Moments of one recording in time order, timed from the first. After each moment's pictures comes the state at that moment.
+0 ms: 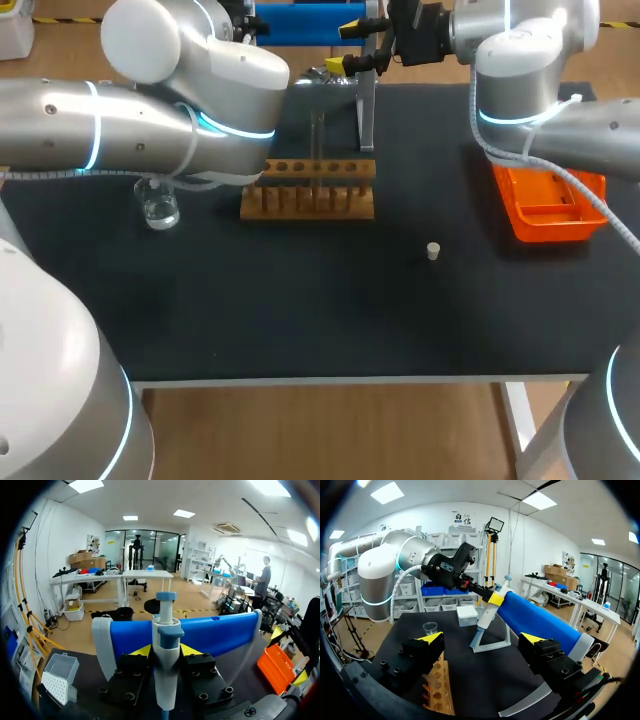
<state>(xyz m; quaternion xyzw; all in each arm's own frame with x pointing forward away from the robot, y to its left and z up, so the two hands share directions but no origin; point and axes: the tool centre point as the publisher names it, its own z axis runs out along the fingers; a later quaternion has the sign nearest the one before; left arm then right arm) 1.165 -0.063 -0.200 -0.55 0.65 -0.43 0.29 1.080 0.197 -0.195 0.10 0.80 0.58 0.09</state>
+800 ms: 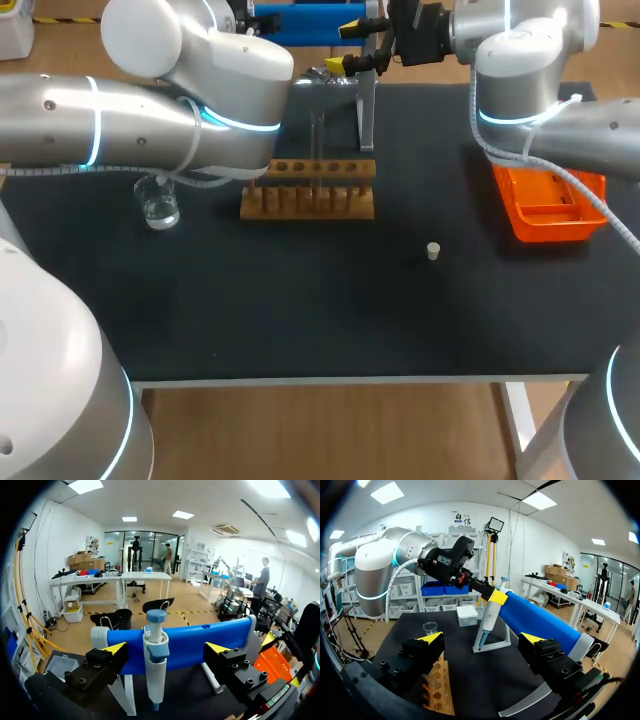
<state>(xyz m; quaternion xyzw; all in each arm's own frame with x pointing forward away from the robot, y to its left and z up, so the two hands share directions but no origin) 1.160 -0.071 -0.181 -0.55 0.65 -0.44 0.29 1.080 0.197 -0.195 0.10 0.80 0.58 0.09</state>
